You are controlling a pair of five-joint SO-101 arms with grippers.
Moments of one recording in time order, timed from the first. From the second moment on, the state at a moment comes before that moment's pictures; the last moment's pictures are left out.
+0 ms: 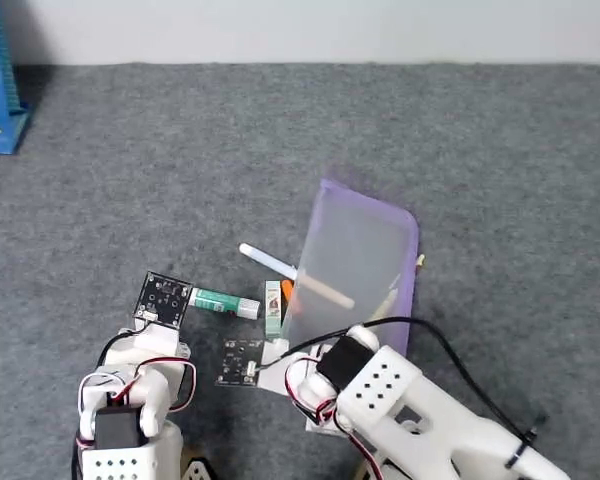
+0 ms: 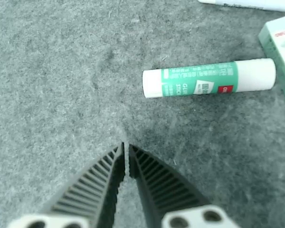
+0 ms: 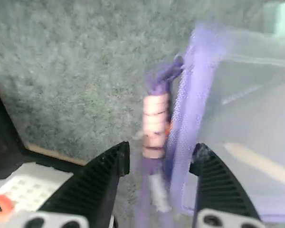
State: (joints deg) left arm -8.4 -103.4 97.1 72.6 -14.1; right arm -50.2 -41.8 56.9 81.4 32.5
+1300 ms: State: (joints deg) left arm -8.4 -103.4 97.1 72.6 -14.1; right arm -56.2 -19.8 59.3 66.5 32.5
